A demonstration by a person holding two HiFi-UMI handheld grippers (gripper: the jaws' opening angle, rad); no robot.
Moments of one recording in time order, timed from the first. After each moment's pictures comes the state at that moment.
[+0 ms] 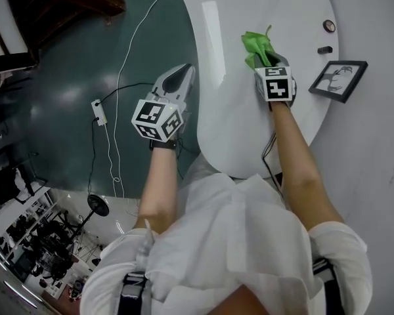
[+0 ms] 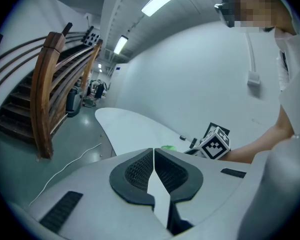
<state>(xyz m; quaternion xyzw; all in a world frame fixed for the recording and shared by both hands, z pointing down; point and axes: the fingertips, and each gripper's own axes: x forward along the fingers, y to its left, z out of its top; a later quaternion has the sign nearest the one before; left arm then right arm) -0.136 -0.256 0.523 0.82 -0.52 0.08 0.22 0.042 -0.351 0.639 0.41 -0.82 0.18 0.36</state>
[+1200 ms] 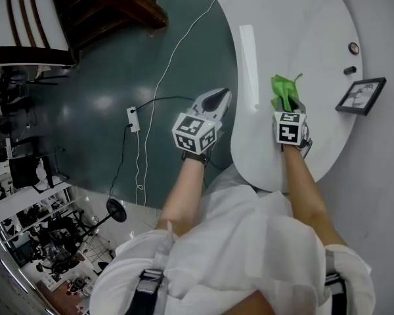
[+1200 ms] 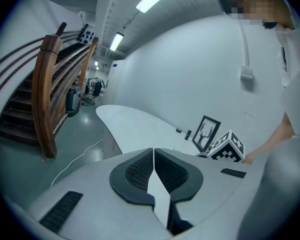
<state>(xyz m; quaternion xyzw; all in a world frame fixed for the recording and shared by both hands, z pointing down) -0.134 -0.208 0.525 0.82 -0.51 0.11 0.22 0.033 -0.250 0.647 0.46 -0.79 0.20 0.35</state>
